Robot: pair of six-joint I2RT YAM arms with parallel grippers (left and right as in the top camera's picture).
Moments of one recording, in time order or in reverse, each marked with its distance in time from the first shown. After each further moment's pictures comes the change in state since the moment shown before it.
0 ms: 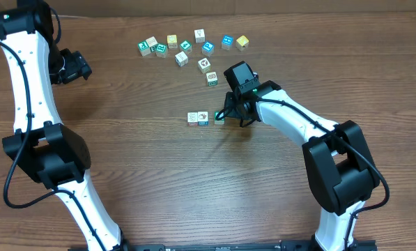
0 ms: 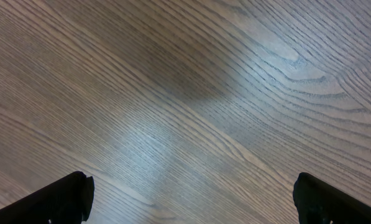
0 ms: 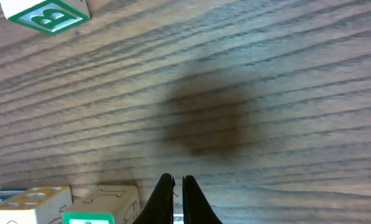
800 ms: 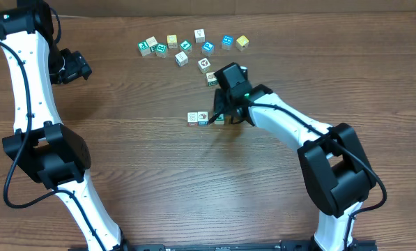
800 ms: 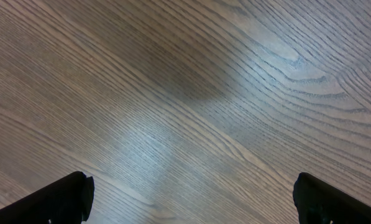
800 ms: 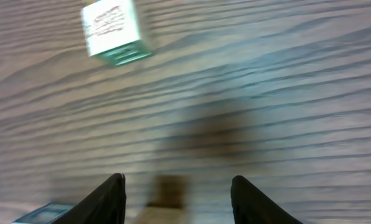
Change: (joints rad) left arm 0.000 0.000 0.000 0.000 0.000 0.000; right arm 0.036 -0.001 0.005 0.105 0.039 -0.004
